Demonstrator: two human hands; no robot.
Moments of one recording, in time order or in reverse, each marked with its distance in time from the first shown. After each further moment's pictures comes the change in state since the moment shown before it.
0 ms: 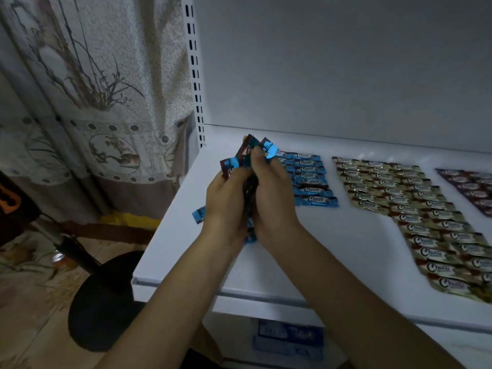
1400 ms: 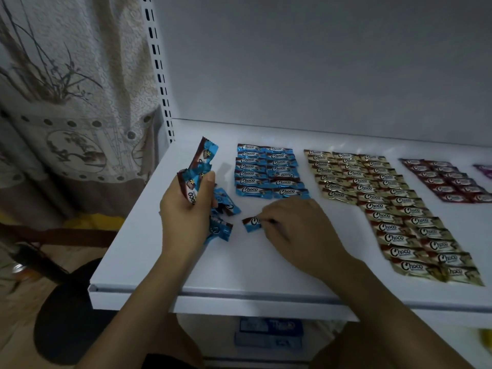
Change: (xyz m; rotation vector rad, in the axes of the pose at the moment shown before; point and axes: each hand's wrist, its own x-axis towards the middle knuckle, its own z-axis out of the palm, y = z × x) left_hand 0.002 -0.027 -0.031 0.559 0.153 0.439; right_hand -0.013 0.003 -0.136 -1.539 -0.264 -0.661
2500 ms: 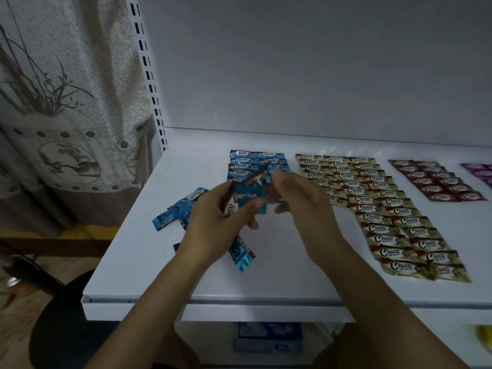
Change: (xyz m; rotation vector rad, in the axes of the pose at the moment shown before) left_hand -0.011 0.023 0.022 0.139 -0.484 0.023; right_hand 0.021 -0.019 -0.037 1.025 0.209 0.440
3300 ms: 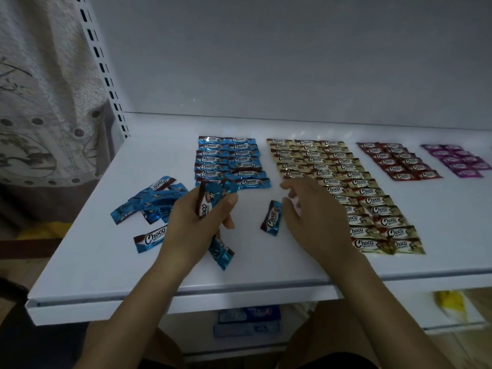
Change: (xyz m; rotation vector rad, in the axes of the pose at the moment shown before) left_hand -0.012 -0.014 0.024 -0.169 0.003 -0.100; right_hand -0.023 0.041 -0.066 -1.062 0.125 -0.281
